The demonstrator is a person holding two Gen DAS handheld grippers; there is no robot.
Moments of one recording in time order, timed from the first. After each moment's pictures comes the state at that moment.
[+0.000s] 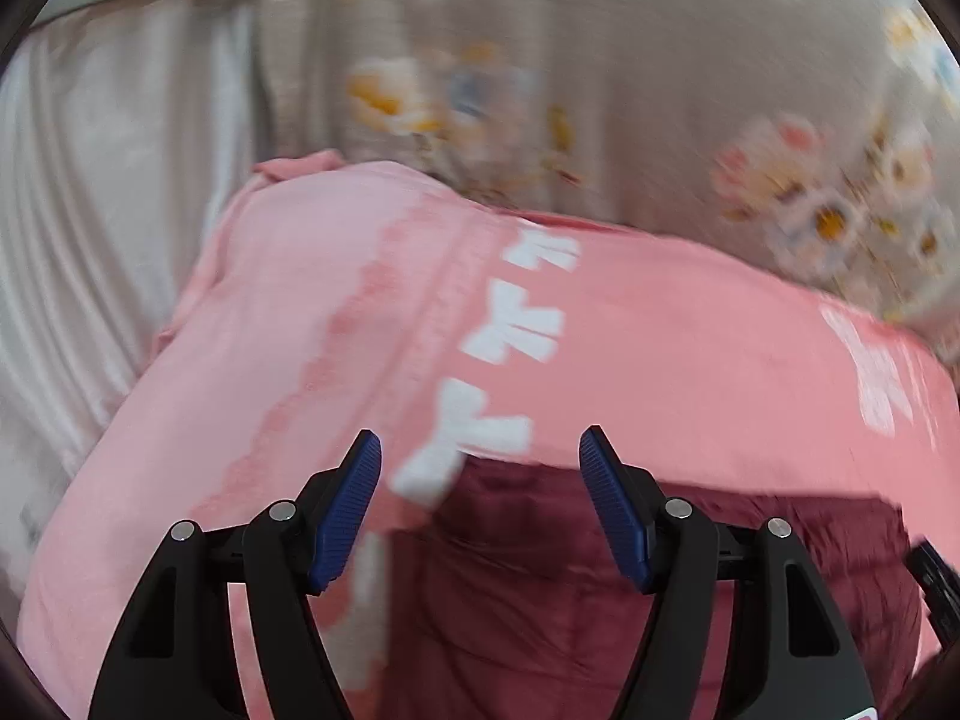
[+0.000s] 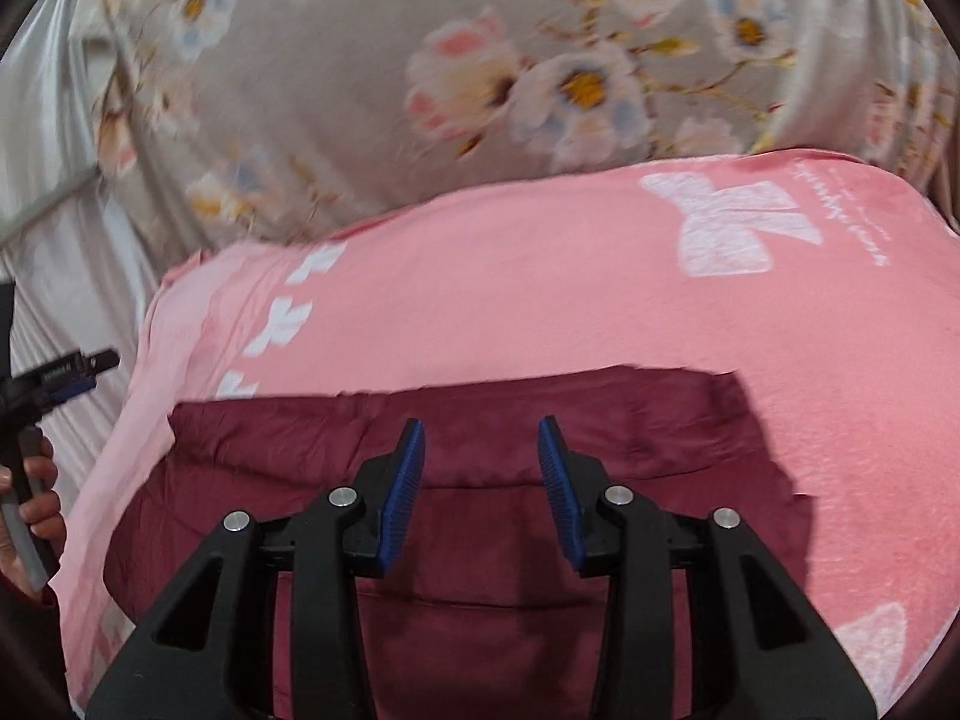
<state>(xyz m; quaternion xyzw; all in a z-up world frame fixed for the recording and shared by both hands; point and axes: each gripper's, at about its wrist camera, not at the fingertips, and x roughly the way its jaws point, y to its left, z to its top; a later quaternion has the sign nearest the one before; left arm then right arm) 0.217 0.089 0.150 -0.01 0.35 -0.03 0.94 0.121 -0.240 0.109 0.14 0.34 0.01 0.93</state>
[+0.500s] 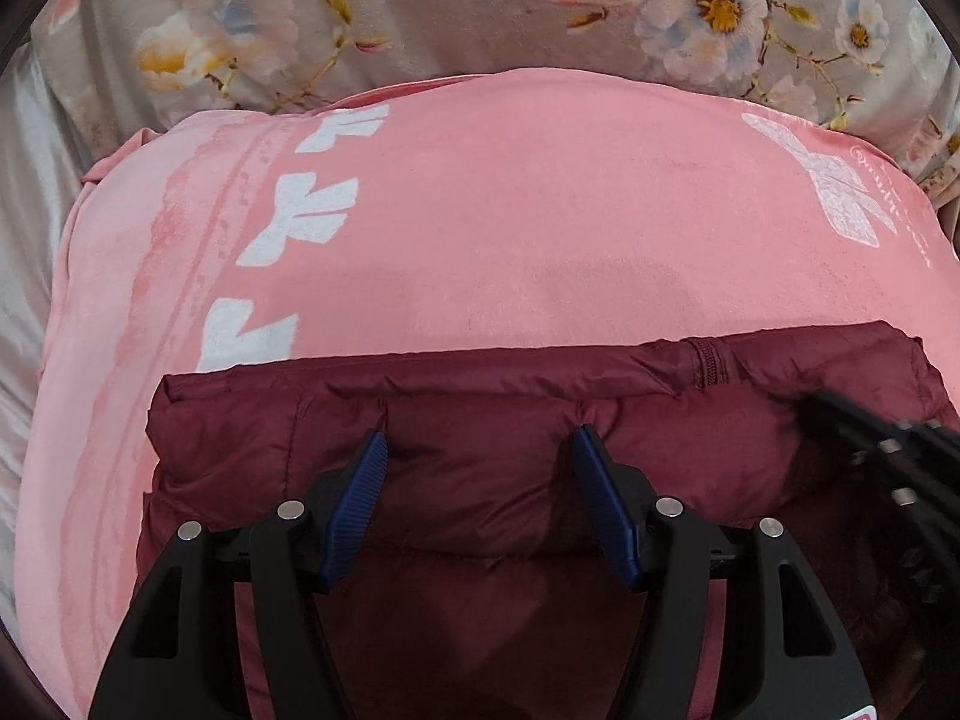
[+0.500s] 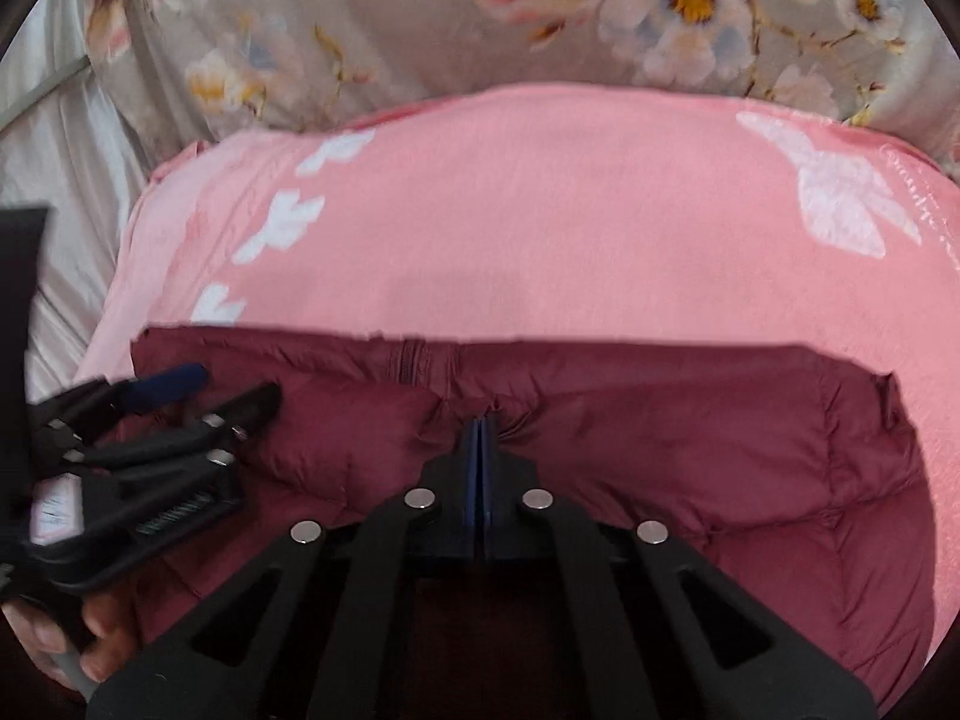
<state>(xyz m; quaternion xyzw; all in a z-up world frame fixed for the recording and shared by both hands) 0.239 -0.036 0.059 0.09 0.44 -0.10 0.89 0.181 -0.204 0.079 0.10 0.38 0.03 0.92</state>
